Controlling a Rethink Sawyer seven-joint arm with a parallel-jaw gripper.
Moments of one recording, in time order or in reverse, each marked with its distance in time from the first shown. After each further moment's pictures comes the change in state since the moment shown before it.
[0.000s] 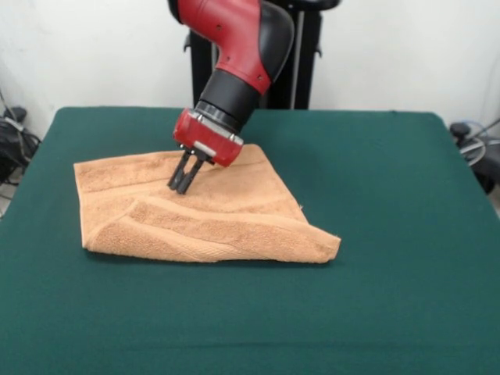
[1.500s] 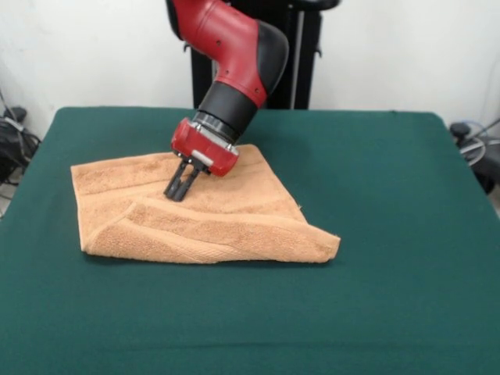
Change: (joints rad) arm -0.018 0.094 0.009 -0.025 0.019 -0.177 0.000
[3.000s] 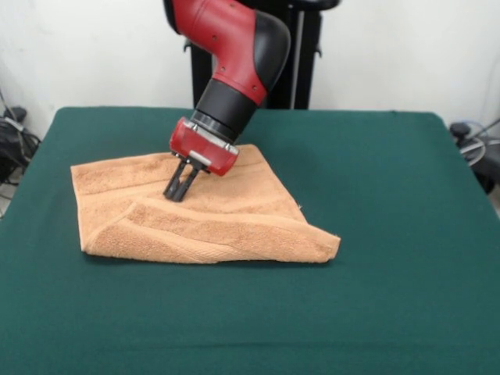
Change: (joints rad) arm -0.009 -0.083 0.016 0.000 0.000 0.196 0.000
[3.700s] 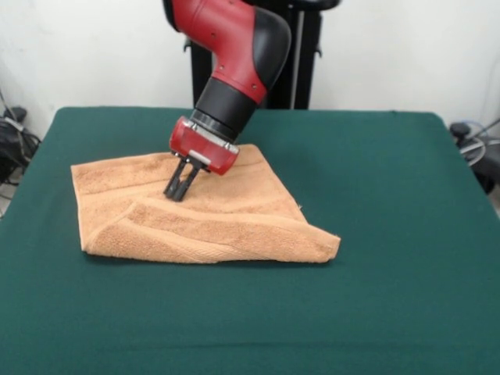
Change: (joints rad) arm 0.000 -0.025 0.001 0.000 0.000 0.062 0.000
